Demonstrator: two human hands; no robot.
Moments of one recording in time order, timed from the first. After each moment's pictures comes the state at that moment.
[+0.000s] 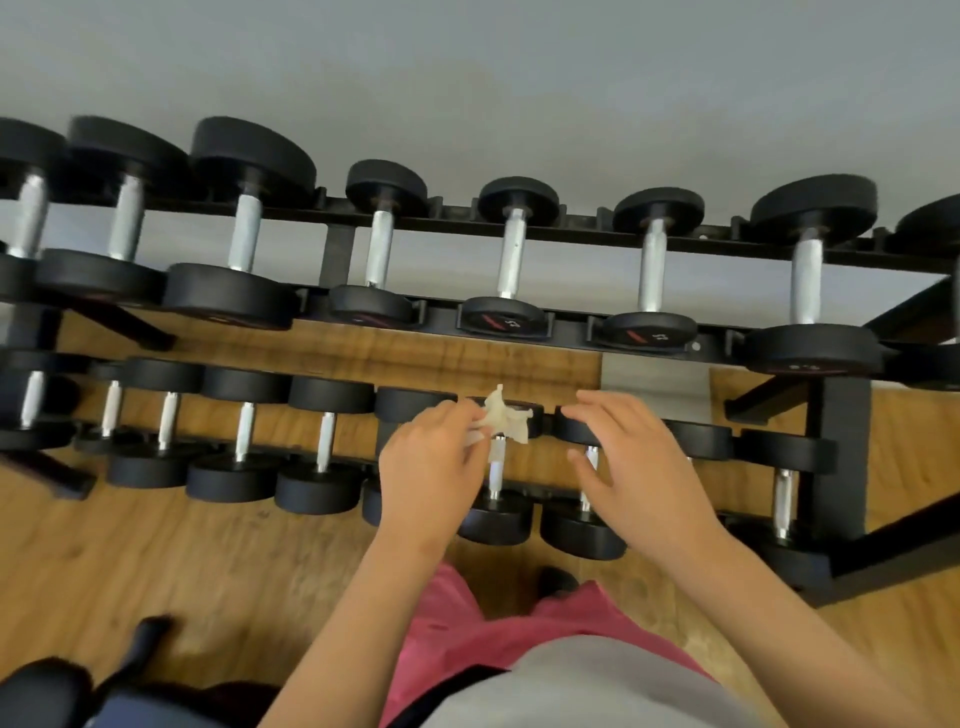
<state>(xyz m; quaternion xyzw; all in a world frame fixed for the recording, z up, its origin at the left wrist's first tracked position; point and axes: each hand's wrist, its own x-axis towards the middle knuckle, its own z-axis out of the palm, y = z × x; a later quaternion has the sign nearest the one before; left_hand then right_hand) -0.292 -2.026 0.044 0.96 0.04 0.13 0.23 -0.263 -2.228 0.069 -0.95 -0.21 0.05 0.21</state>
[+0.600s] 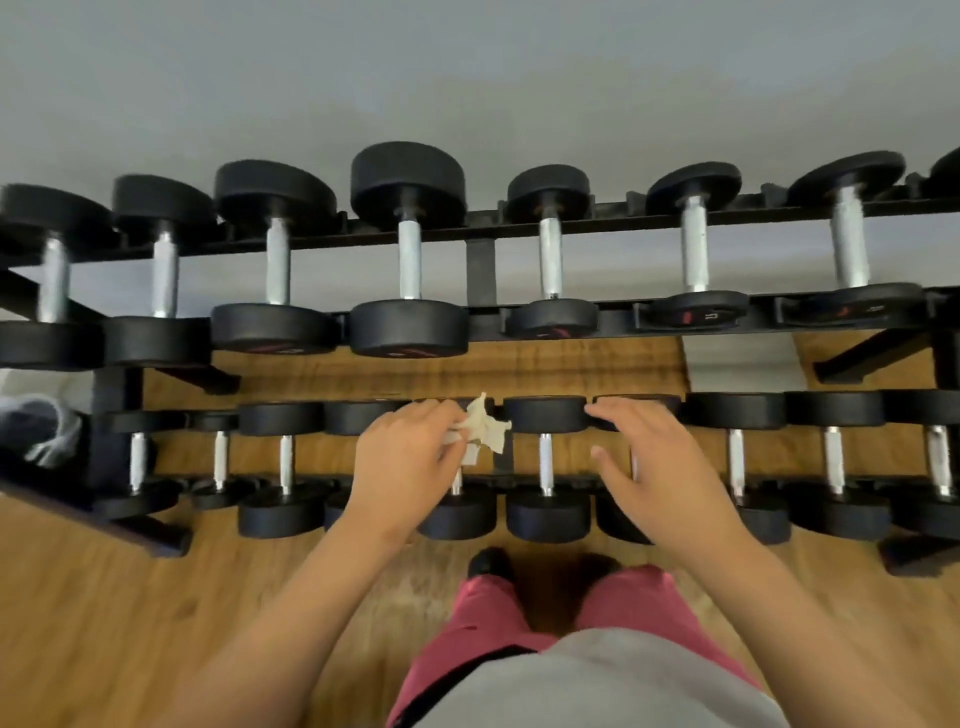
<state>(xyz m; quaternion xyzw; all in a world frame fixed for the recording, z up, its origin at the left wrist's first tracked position) -0.289 -1.695 0.058 0.98 -0.08 0.10 0.15 -0.289 -1.948 0.060 -0.95 -0.11 0.05 0.30</state>
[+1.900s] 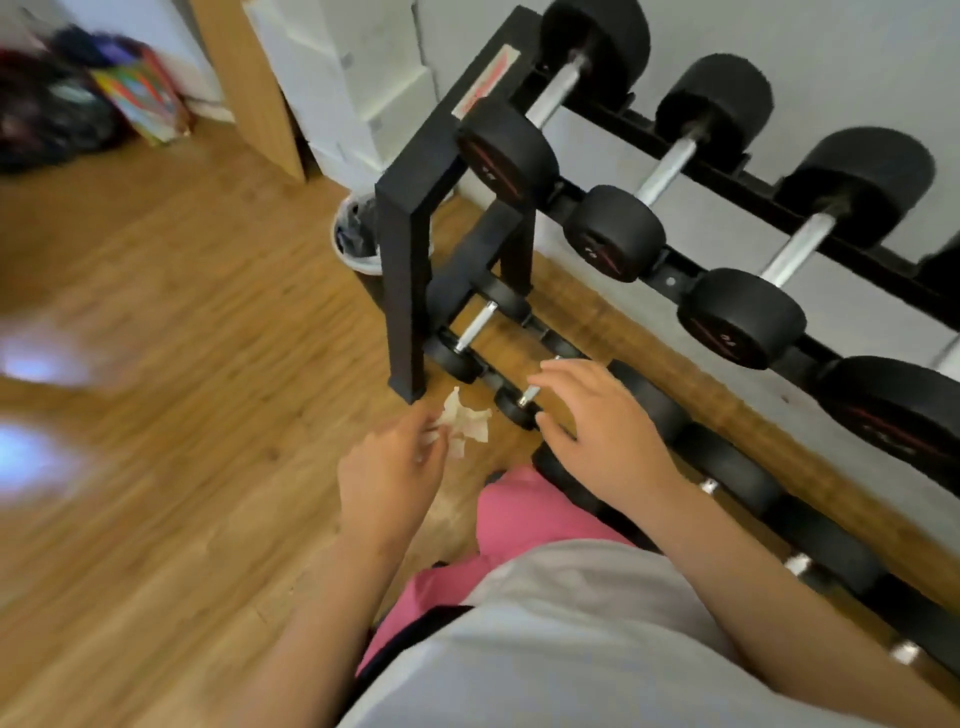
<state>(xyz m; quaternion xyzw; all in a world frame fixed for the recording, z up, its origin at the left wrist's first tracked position) -0.520 -1.146 0.033 0.87 0.43 0.11 0.21 -0.344 -1.270 0.039 -0.81 -0.51 0.13 0.25</state>
